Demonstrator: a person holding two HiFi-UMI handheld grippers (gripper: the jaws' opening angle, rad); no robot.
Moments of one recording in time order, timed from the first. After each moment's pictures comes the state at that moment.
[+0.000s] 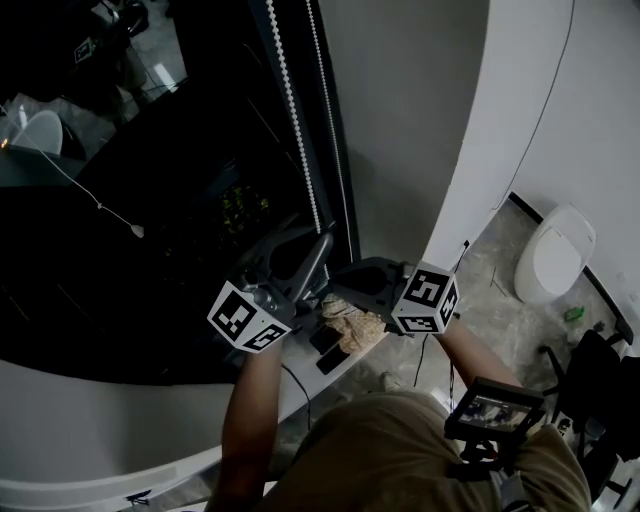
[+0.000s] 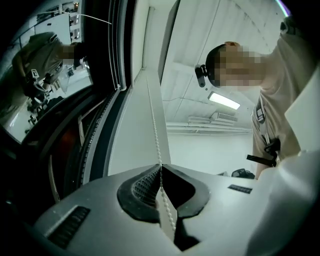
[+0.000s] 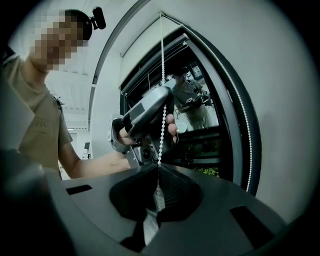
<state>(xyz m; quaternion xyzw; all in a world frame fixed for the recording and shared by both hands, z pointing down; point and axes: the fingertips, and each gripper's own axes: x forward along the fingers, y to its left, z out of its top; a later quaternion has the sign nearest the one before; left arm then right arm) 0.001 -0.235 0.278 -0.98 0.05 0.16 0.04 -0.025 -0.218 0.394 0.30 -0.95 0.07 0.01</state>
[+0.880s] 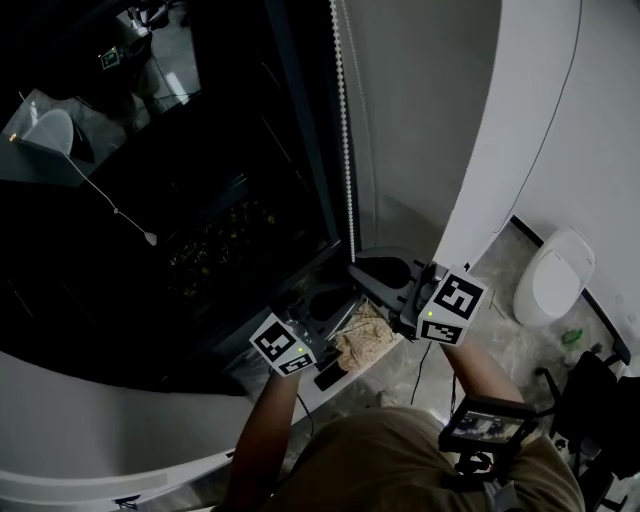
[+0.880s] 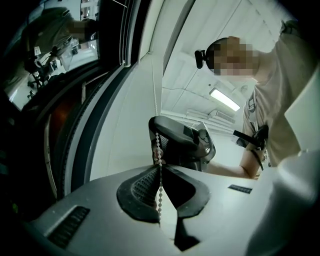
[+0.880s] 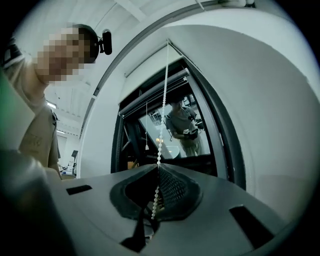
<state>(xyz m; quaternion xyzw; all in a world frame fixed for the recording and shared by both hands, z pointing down) 0.023 -0.200 0.375 -0.99 0.00 0.10 -0.02 0.012 -0.221 0.296 0.36 -0.93 -0.01 -0.10</state>
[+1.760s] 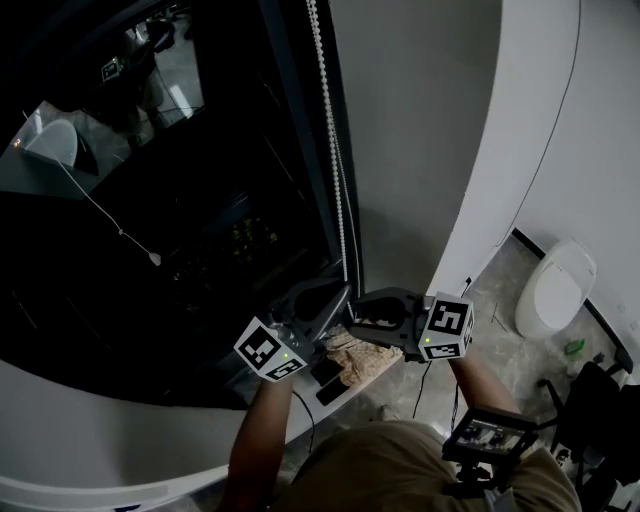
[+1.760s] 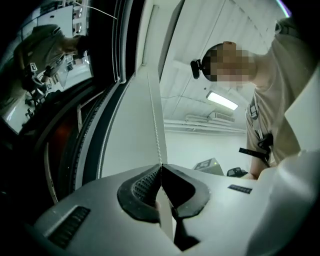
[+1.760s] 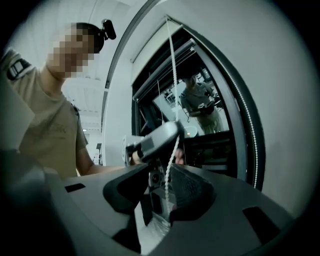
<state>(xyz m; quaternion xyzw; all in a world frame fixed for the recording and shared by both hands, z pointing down) 0.010 -0.225 0.312 -0.99 0.02 0.15 0.03 -0.010 -0.197 0.369 0.24 -0.97 0.04 -0.01</state>
